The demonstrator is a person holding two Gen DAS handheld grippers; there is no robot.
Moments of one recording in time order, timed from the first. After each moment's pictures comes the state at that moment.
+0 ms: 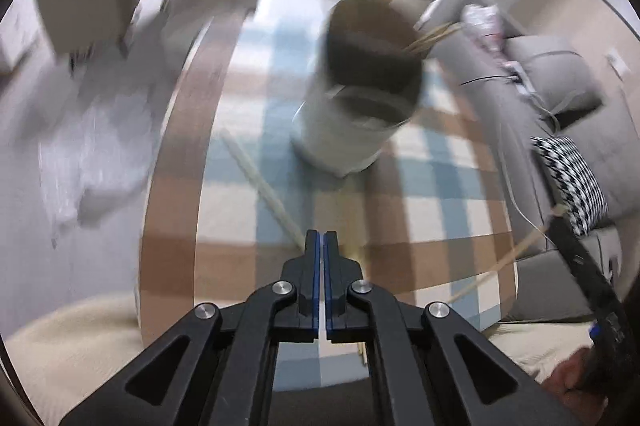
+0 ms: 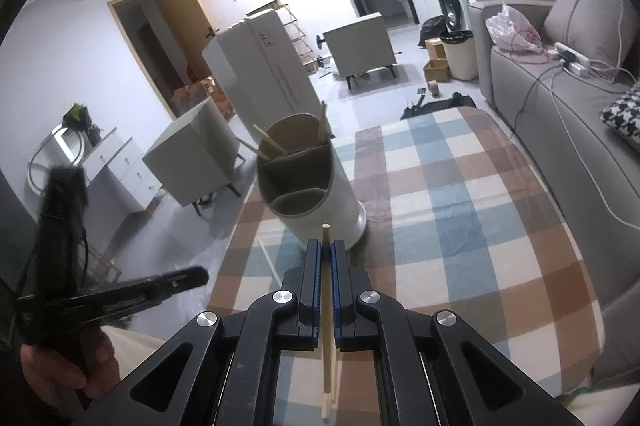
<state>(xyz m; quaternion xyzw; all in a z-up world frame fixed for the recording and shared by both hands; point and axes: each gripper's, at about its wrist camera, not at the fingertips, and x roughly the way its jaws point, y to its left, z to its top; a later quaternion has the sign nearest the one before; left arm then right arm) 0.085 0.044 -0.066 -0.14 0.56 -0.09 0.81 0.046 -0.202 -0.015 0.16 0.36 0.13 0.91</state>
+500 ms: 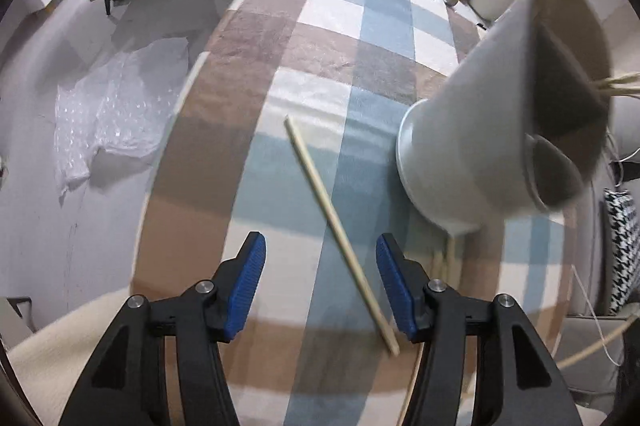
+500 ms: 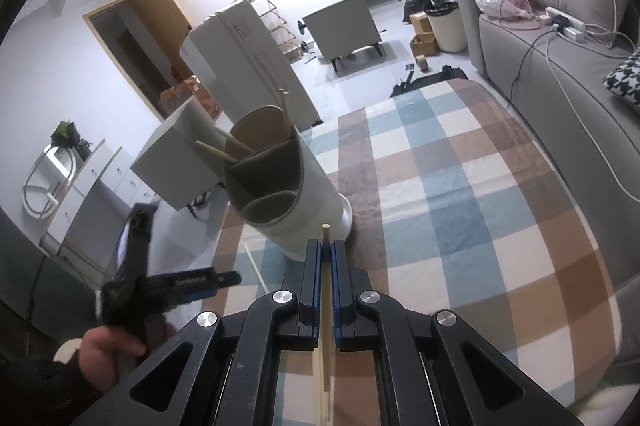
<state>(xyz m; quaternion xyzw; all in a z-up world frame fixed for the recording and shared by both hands) 0.175 0.057 -0.149 -0.15 0.61 0.01 0.78 0.091 -0.215 -0.042 0.19 0.40 0.12 0.89</state>
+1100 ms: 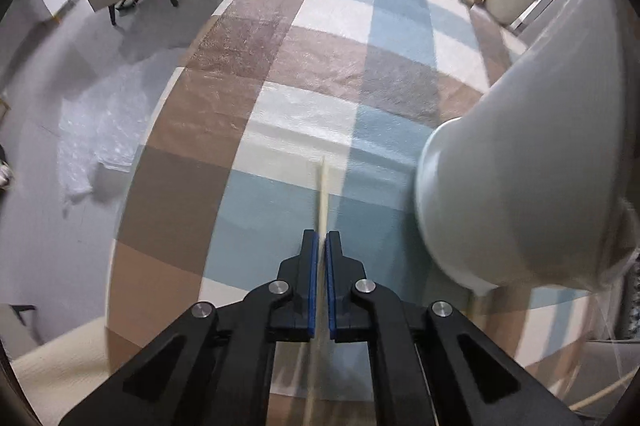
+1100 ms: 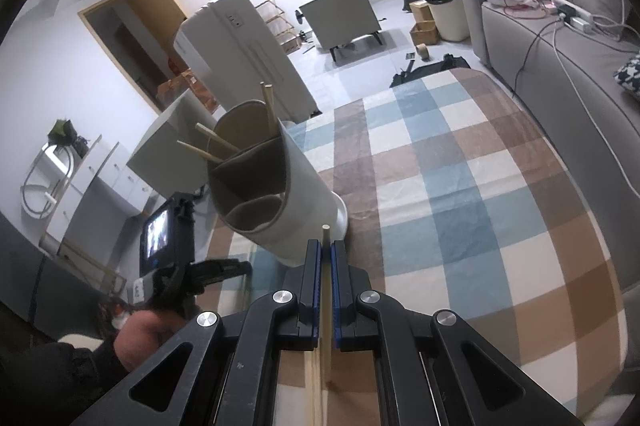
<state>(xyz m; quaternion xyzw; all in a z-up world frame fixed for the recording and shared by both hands) 0.178 0.053 -0.165 -0.14 0.59 0.03 0.79 0.106 -0.215 -0.049 0.19 0.41 0.13 0.88</state>
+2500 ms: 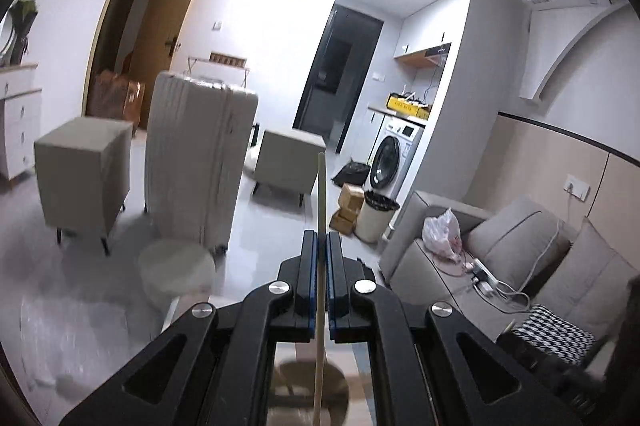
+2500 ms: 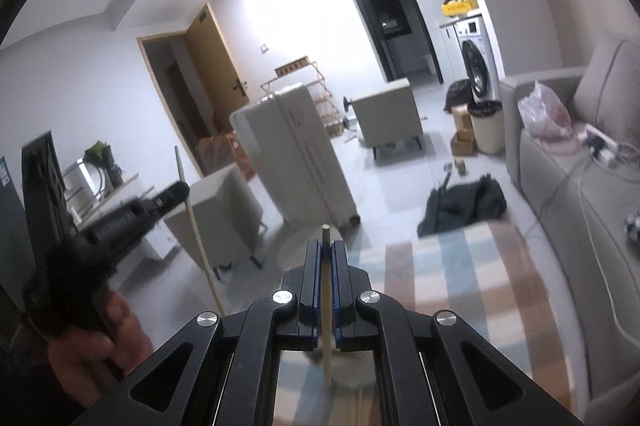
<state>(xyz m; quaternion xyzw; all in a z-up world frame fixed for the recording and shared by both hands) 0.188 0.034 0.089 -0.15 0.17 -0.09 0.97 0.161 -0.194 0.114 0.15 0.25 0.17 0.94</state>
